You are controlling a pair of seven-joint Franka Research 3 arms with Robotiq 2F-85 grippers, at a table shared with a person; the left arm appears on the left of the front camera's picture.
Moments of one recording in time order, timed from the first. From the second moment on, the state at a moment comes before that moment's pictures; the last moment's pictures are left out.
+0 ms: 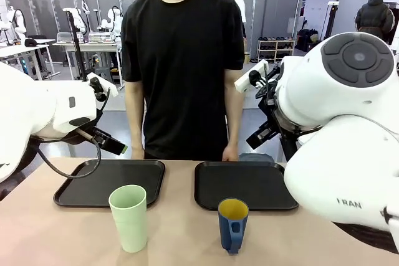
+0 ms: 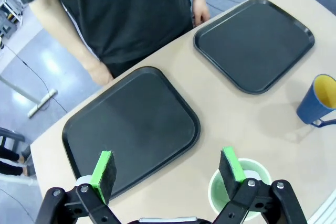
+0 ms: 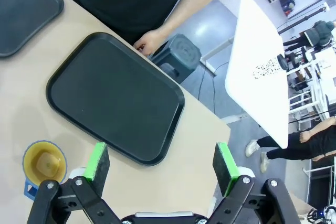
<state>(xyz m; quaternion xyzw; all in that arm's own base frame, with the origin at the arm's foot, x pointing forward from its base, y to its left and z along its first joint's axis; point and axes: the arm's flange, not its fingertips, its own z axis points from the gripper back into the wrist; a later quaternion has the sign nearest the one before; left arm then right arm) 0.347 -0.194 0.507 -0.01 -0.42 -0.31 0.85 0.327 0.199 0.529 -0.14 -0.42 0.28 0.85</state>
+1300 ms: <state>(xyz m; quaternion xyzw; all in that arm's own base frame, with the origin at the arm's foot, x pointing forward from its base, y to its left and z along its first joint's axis) 0.403 -0.088 0.459 0.03 -0.36 -0.20 0.91 0.386 0.100 0.489 -0.13 -0.35 0.15 0.91</state>
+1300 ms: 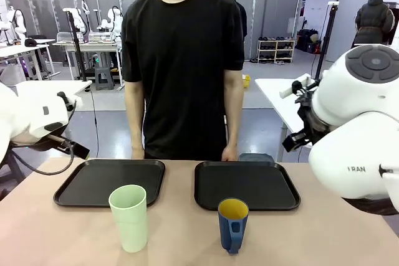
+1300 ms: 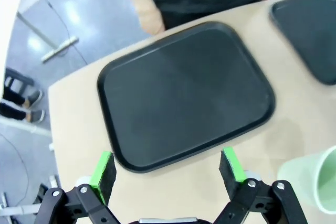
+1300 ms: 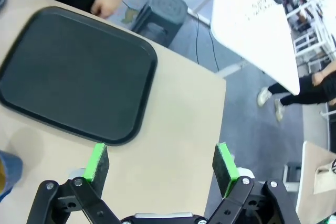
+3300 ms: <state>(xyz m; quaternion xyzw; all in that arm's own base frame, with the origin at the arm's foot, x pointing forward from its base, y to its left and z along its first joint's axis) 0.432 -0.024 0.415 0.02 -0.32 -0.12 0.94 0.445 0.030 0.436 -0.10 -0.27 0.07 0.96</state>
